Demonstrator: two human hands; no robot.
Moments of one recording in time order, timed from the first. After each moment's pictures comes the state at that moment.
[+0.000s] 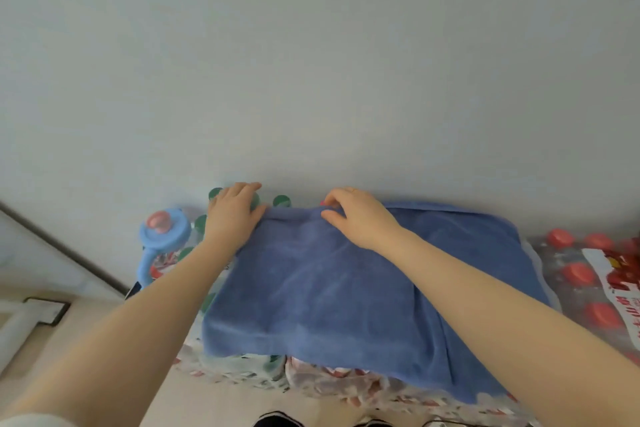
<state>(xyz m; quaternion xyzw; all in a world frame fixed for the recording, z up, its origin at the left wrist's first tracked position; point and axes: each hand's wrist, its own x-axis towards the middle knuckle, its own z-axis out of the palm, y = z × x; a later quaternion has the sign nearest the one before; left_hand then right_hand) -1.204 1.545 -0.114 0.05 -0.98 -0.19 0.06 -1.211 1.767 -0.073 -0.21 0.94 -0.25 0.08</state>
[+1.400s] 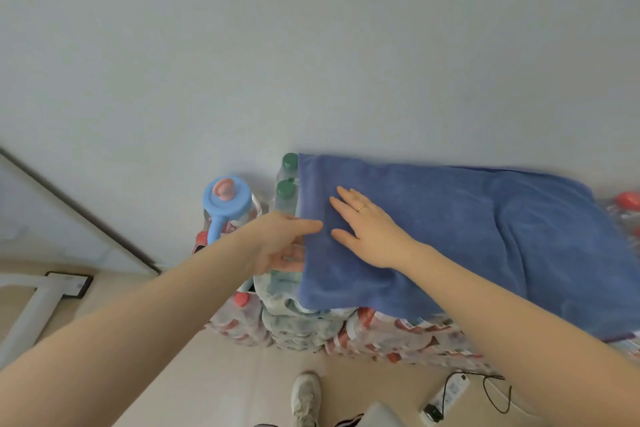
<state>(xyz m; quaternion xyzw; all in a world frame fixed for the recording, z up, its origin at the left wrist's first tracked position) -1.122 1.472 -0.086 0.20 -0.66 -0.64 -0.34 -1.148 1.646 -0.116 -0.24 0.95 -0.12 0.16</state>
